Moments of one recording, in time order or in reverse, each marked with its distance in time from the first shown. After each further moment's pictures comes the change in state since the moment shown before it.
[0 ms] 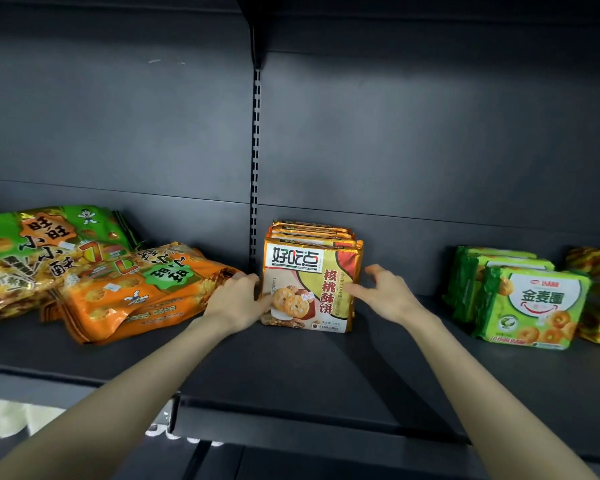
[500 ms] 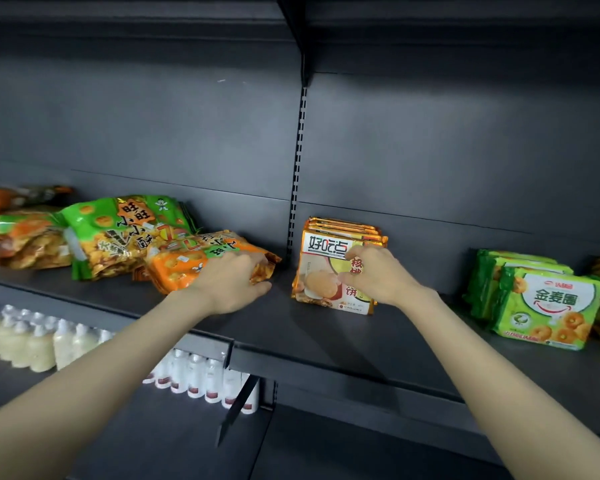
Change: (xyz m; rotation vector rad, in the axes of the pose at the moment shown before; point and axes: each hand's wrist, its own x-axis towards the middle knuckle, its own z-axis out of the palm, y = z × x) left_hand -0.104 -0.010 -0.087 0.212 0.093 0.127; right_hand -0.064 -0.070 -0.003 -0.319 -0.001 -0.338
